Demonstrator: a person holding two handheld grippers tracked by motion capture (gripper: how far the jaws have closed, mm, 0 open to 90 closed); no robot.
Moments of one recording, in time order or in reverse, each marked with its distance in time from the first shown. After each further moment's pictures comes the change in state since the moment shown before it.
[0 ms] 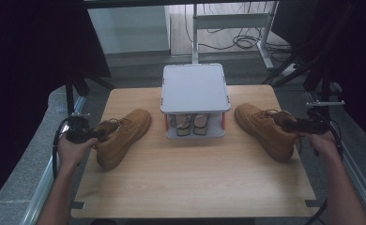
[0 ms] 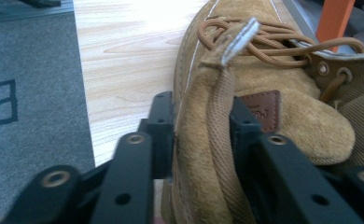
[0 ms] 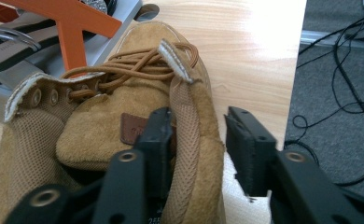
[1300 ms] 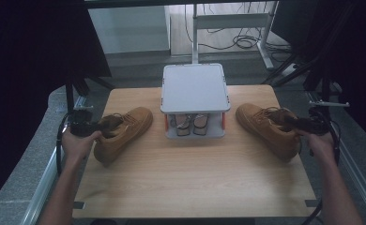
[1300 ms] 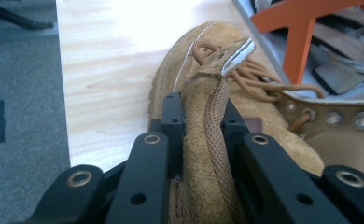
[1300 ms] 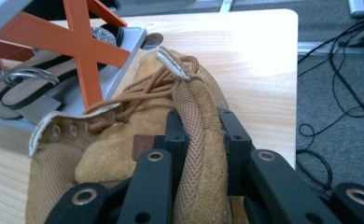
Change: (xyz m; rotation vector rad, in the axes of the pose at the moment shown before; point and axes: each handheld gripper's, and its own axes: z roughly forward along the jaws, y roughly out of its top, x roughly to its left) left arm -0.022 0.024 -0.008 -0.084 -0.031 0.009; right arm 0.017 0.002 -0.012 -0.090 -0.014 0.086
